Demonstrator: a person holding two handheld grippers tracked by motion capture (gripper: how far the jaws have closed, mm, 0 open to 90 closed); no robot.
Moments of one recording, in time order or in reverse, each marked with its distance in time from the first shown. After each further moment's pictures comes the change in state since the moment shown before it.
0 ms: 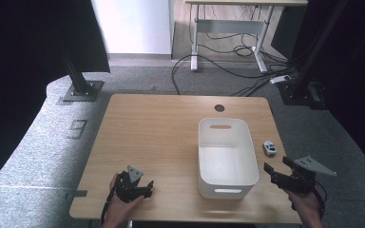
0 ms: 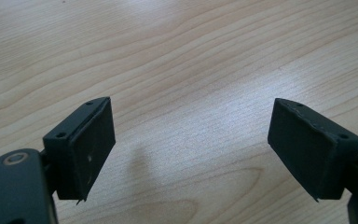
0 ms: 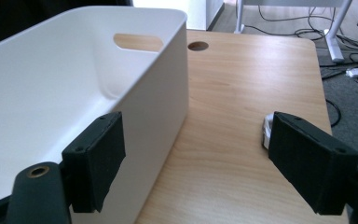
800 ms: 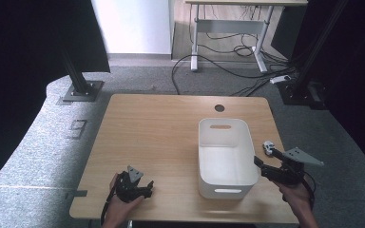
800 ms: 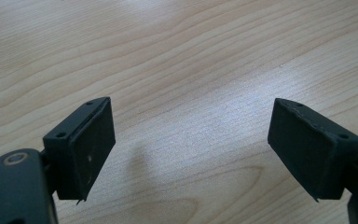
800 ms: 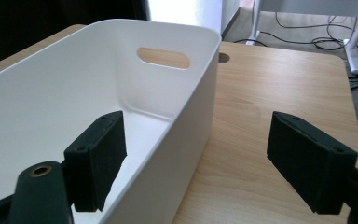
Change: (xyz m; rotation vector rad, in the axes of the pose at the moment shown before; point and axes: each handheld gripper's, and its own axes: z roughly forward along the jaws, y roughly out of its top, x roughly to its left) left arm 0.000 0.000 0.000 0.003 0.000 0.001; right arm 0.019 0.020 0.021 0.001 0.055 -0.043
